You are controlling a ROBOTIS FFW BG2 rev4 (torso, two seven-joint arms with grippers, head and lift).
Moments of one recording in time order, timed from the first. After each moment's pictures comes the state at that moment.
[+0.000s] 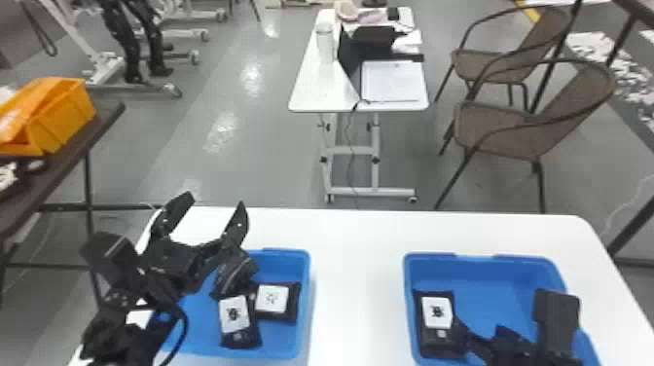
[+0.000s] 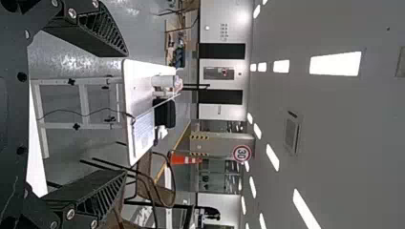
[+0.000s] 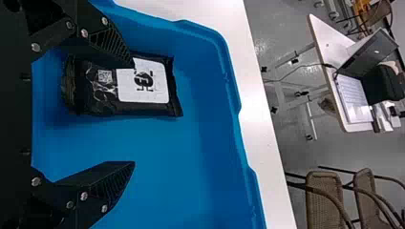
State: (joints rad) left arm 0.30 0.00 0.25 -1.85 0.11 -0.07 -0.45; right arm 0.29 -0.08 0.01 -1.74 -0.34 0.64 0.01
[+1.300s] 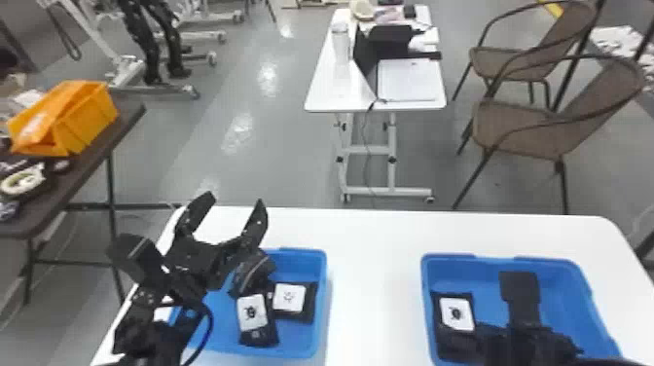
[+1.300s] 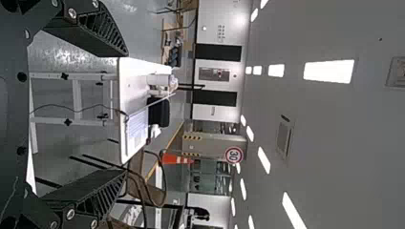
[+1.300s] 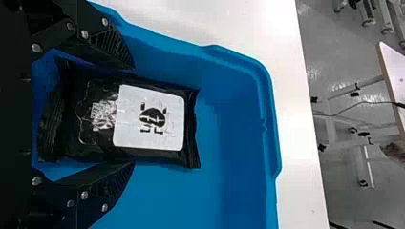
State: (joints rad) left arm 0.29 0.00 0.23 -1.81 0.15 -0.11 -0.44; right arm 0.06 -0.16 0.19 -1.50 -0.39 0.77 0.03
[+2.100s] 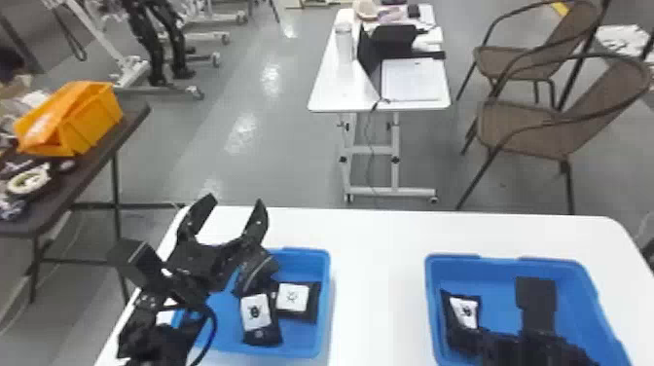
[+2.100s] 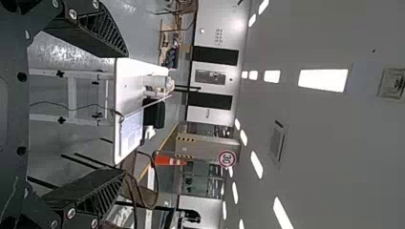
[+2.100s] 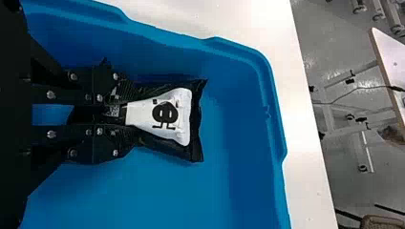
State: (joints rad) left arm 0.29 0.00 0.24 -1.78 0.20 -0.15 -0.43; right arm 0.11 -0.14 0.14 -1.54 -0.43 0.77 -0.02
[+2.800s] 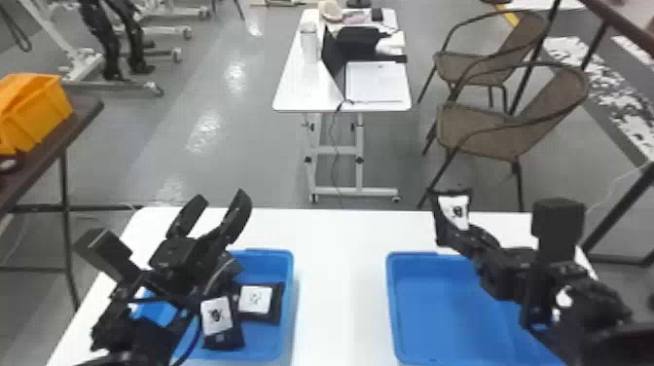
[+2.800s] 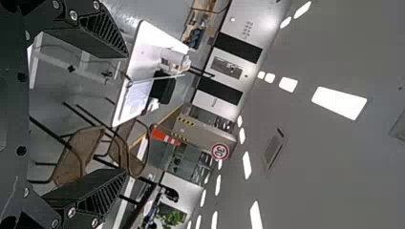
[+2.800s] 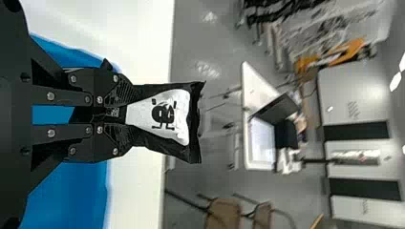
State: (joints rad) left arm 0.26 0.00 0.17 -1.80 0.46 0.05 -0.41; right arm 0.20 -0.15 0.03 -2.01 -0.18 0.66 0.20
